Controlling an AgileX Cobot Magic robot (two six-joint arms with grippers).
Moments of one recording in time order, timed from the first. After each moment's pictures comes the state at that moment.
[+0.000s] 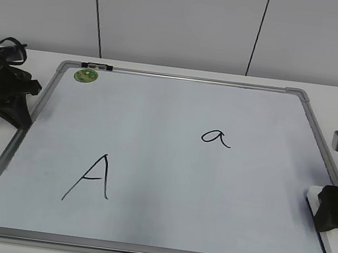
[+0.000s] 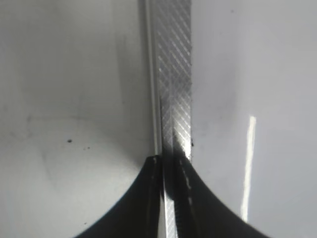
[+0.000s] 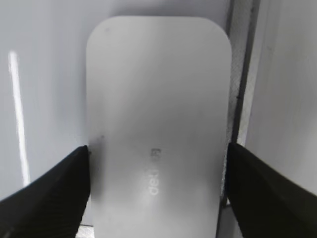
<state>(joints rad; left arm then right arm) 0.05 2.20 -1.54 -0.37 0.97 0.26 -0.02 1.65 -0.80 0.13 0.65 -0.18</state>
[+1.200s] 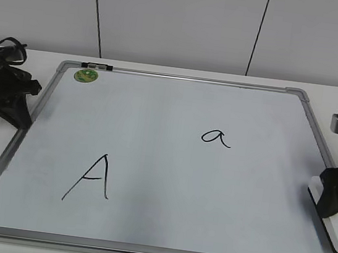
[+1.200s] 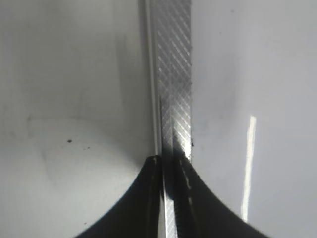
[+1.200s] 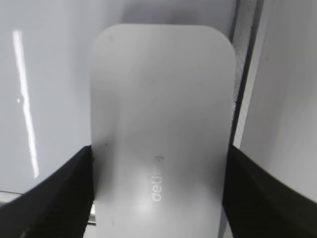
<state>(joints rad) 0.05 2.20 -1.54 -0.37 0.97 0.26 -0.02 1.69 -0.95 0.13 0.84 -0.19</state>
